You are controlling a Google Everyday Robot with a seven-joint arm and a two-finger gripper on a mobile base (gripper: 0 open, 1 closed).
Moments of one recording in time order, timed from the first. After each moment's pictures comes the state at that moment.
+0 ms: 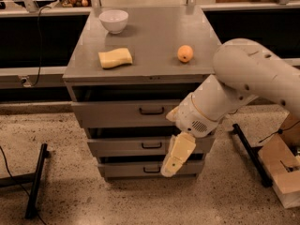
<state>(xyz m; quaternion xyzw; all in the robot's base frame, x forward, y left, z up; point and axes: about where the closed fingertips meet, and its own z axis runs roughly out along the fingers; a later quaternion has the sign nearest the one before) 0.431 -0.048 0.794 -0.61 0.74 0.21 0.17</state>
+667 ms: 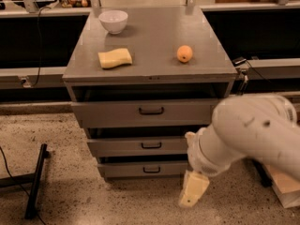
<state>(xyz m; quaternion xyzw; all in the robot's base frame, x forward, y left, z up) 0.399 -0.092 0.738 -0.62 0.76 0.06 0.17</state>
